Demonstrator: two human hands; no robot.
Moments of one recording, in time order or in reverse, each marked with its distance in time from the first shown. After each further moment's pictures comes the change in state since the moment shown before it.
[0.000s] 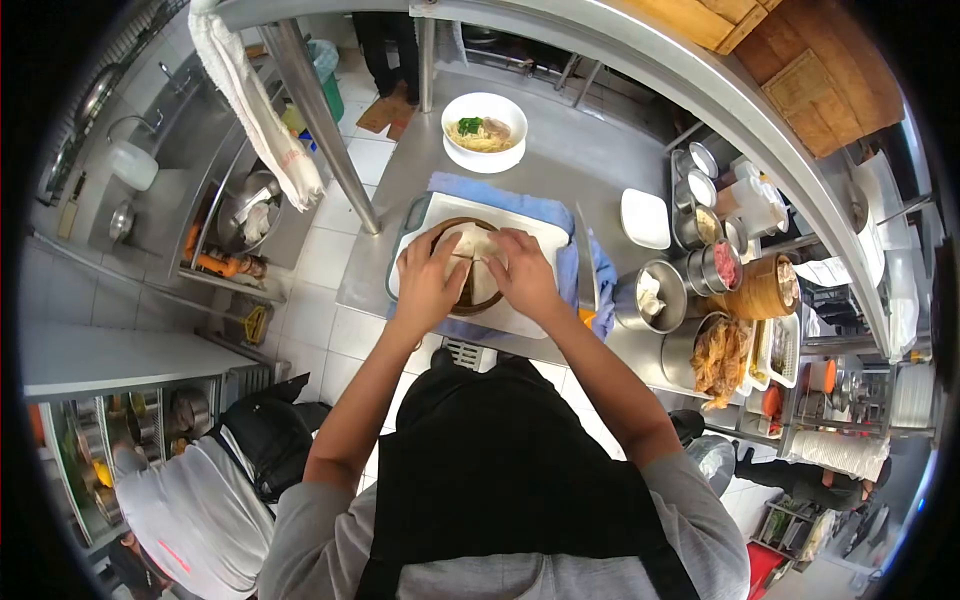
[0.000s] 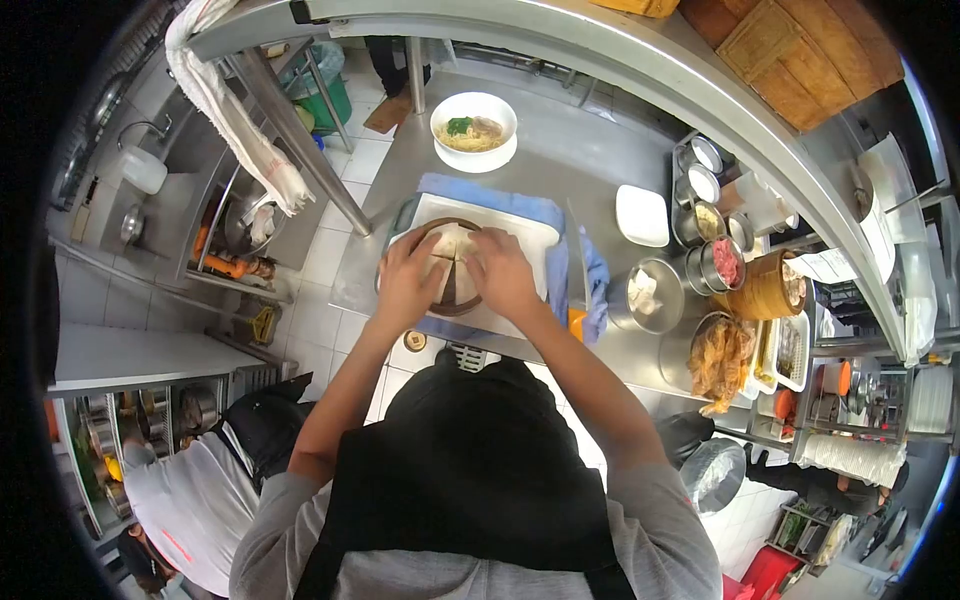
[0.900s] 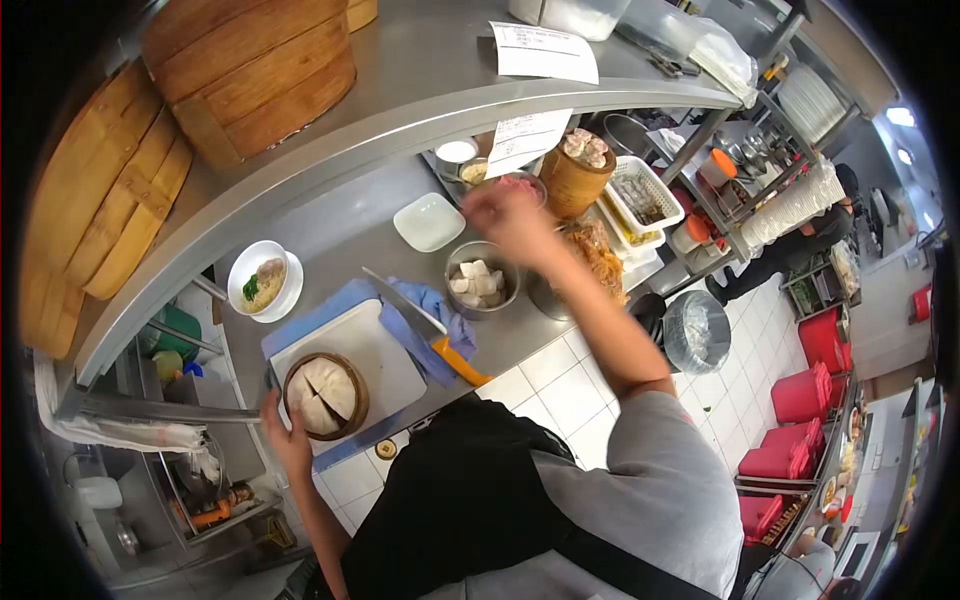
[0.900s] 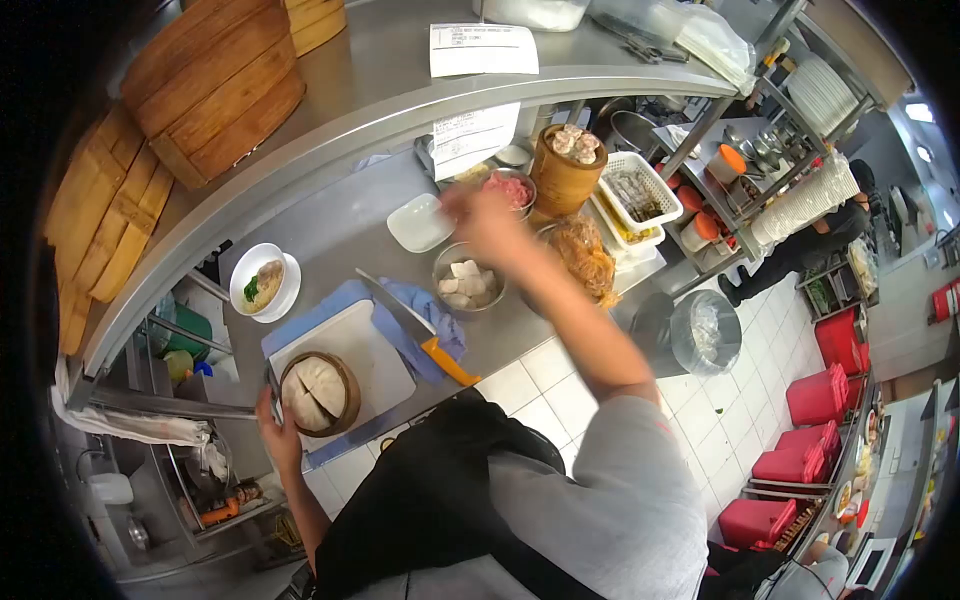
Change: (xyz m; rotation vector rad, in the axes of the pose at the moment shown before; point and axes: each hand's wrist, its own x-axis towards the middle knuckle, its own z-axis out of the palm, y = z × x) left_hand 0.012 -0.040 -0.001 -0.136 -0.128 -0.005; right_hand -0.062 0.094 -0.282 -0.131 0.384 0.344
